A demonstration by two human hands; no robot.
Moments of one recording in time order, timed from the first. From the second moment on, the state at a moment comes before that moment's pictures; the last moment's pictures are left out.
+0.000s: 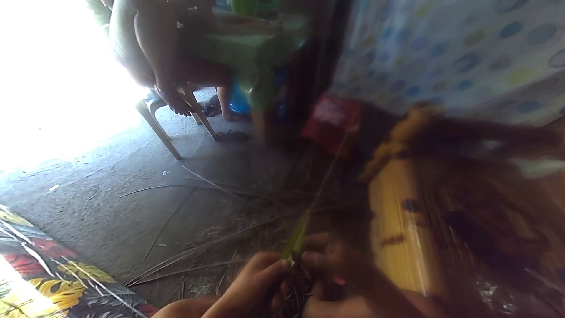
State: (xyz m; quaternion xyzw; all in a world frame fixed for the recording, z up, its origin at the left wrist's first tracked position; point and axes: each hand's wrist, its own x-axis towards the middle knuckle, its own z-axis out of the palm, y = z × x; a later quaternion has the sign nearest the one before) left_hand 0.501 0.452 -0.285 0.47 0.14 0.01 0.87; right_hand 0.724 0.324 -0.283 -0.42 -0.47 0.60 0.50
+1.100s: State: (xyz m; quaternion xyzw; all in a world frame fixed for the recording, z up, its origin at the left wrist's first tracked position) left_hand 0.506 0.435 -0.302 0.89 0.26 0.10 0.37; right_hand 0.740 0.333 -0.274 -0.59 -0.24 0.49 0.59
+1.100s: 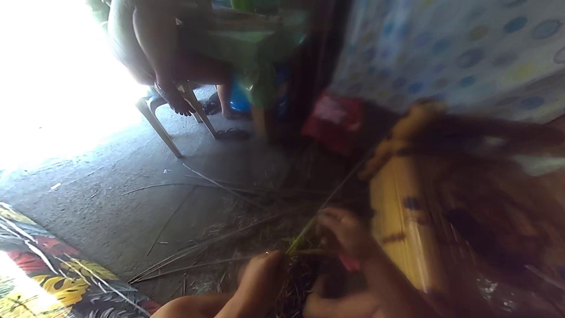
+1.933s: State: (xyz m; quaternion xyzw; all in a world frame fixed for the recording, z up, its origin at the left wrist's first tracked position) left_hand 0.506 0.438 -0.302 0.86 0.26 0.09 0.43; right_hand 0.736 0.334 -0.278 -0.63 -0.24 0.46 0.58
